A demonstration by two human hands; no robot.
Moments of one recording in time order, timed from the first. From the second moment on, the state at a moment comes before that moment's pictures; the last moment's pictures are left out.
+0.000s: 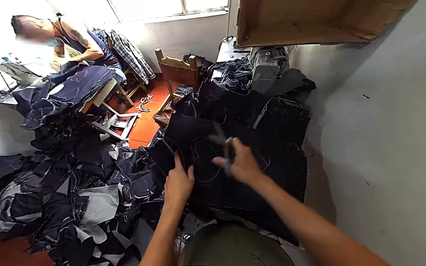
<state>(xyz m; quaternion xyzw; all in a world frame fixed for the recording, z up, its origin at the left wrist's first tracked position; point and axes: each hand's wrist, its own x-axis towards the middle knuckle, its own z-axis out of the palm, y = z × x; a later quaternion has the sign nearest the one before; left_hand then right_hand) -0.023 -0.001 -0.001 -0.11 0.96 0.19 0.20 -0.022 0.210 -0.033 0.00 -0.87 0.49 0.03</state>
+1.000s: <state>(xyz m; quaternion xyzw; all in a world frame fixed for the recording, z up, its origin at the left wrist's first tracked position) 0.068 -0.171 -0.141 0.09 0.91 0.32 0.23 -0.023 0.385 -0.105 -0.39 -0.88 0.24 -0.10</state>
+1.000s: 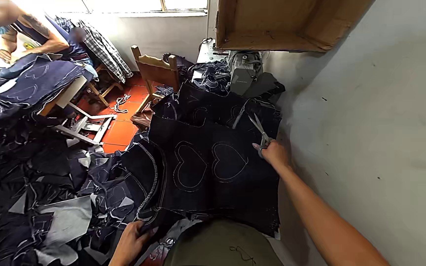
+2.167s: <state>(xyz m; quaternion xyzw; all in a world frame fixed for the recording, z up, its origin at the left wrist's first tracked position) 0.069 -0.210 -0.036 0.12 0.92 0.38 0.08 0.047 0.399 -0.119 -0.41 -0.86 0.30 -0.07</state>
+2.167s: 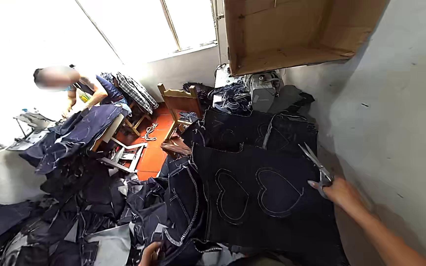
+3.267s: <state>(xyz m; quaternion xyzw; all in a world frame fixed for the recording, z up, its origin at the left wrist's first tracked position) 0.108 -0.170 -0.052 -0.02 0.92 0.19 0.33 -0.016 0.194 0.039 0.25 -0.80 0.22 -0.50</state>
